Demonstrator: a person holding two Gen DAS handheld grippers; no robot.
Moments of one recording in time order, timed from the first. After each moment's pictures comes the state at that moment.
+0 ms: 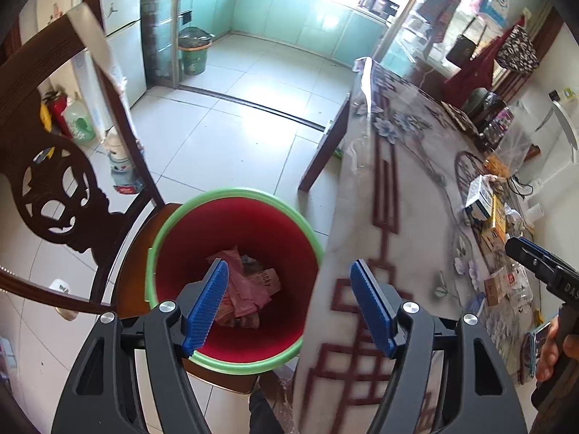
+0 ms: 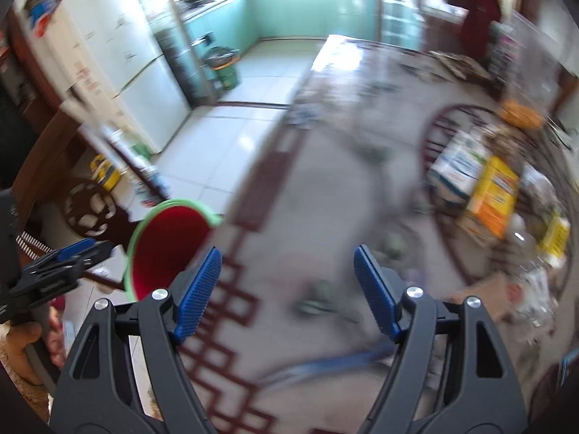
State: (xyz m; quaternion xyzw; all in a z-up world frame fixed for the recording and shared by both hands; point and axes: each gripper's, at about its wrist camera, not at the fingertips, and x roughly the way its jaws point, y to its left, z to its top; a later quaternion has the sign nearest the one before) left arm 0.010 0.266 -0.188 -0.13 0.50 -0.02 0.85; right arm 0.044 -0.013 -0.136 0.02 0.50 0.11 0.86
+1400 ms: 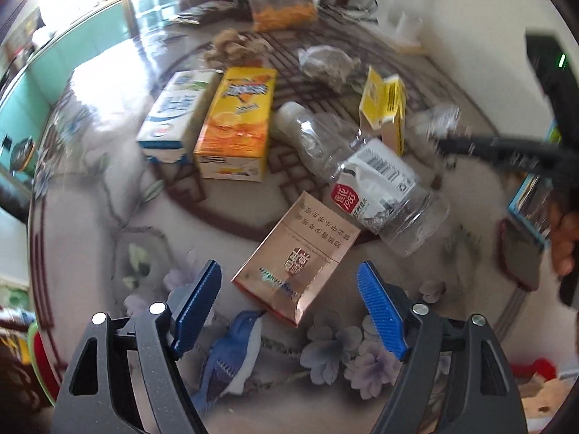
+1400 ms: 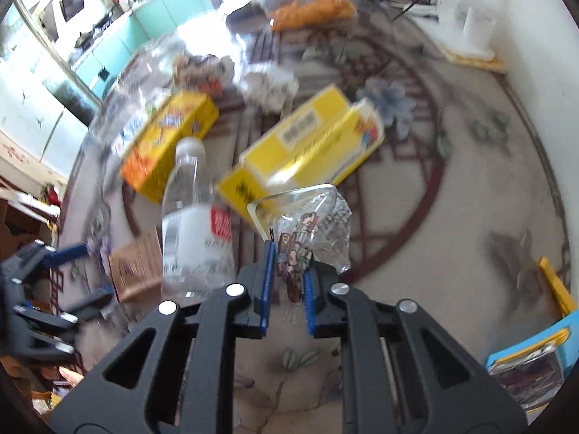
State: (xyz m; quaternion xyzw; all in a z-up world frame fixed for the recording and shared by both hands) left arm 0.039 -0.157 -0.216 0.15 0.54 -0.28 0.78; right arm 0.019 -0.372 -0.188 0.12 0.54 -0.02 0.83
